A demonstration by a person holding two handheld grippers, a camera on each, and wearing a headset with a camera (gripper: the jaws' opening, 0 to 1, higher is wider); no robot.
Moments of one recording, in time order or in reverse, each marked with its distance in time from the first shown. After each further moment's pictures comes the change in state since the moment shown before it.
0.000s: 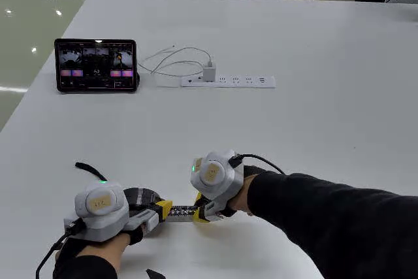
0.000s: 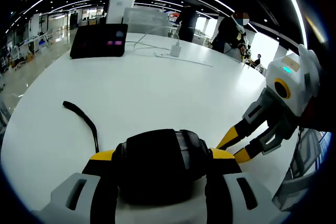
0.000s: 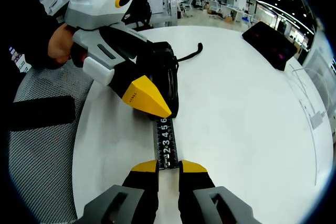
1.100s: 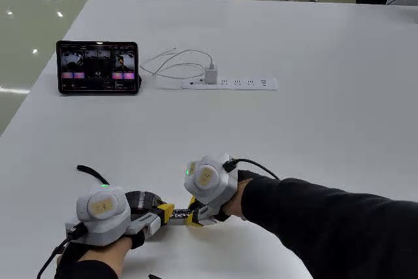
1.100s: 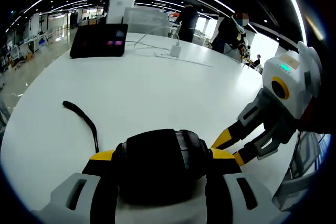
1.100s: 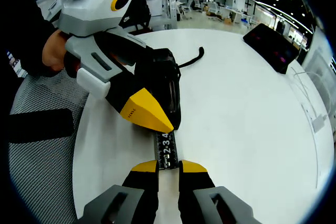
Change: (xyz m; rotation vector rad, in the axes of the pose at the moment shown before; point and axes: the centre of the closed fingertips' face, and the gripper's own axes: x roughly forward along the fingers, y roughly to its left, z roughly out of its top) left arm 0.000 0.000 0.001 -0.005 0.000 -0.005; right arm 0.009 0.002 0.016 0.007 -0.024 -0.002
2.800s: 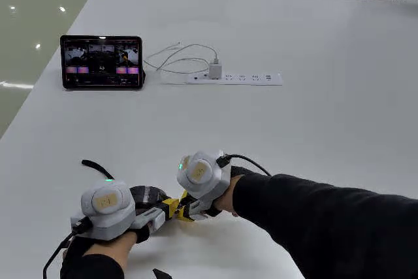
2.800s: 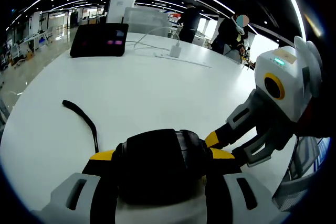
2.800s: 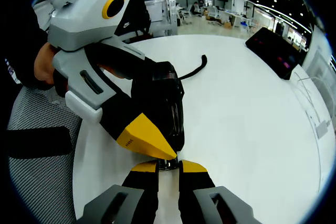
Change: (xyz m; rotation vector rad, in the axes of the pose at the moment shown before) left arm 0.001 0.003 0.002 -0.010 -0.003 -0.007; right arm 0.015 0.001 0.026 0.010 -0.049 0.012
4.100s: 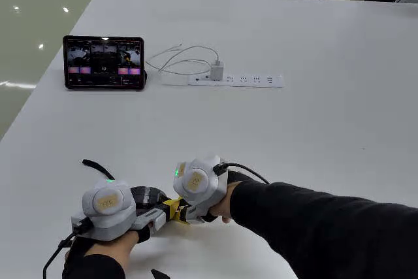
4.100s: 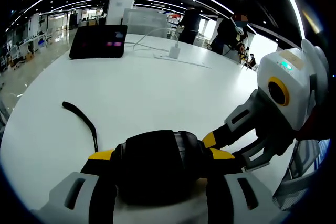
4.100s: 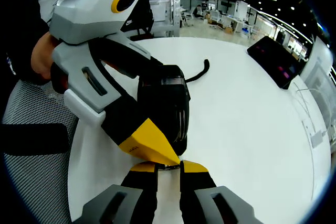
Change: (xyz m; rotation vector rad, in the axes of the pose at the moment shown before) left arm -0.001 -0.003 0.001 0.013 -0.009 -0.004; right arm 0.001 0.002 0.002 -0.062 -0.006 -0.046
